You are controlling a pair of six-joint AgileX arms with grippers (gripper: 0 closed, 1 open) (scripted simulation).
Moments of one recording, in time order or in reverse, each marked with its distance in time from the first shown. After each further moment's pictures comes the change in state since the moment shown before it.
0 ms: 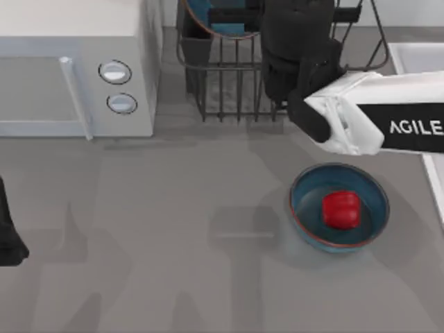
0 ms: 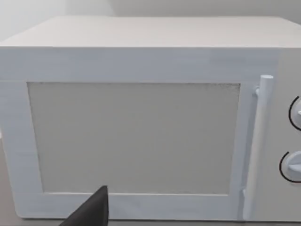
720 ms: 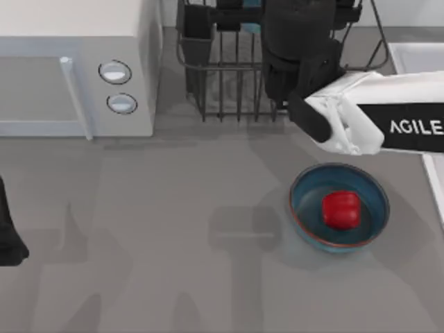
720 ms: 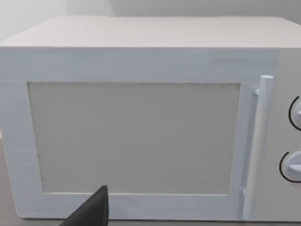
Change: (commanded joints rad) left arm 0.000 0.000 0.000 0.000 0.000 0.000; right arm 0.000 0.000 0.000 0.000 0.000 0.000
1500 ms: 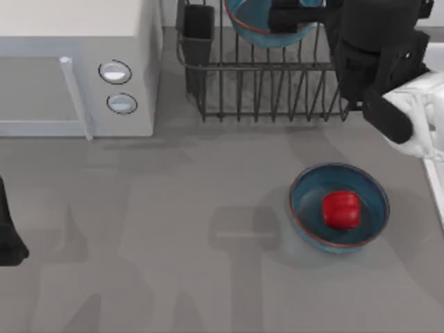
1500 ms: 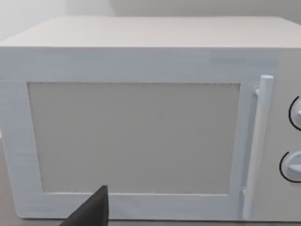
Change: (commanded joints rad) left arm 0.000 0.000 0.000 0.000 0.000 0.000; right arm -0.095 -0.264 -0.215 -0.119 -0.102 0.004
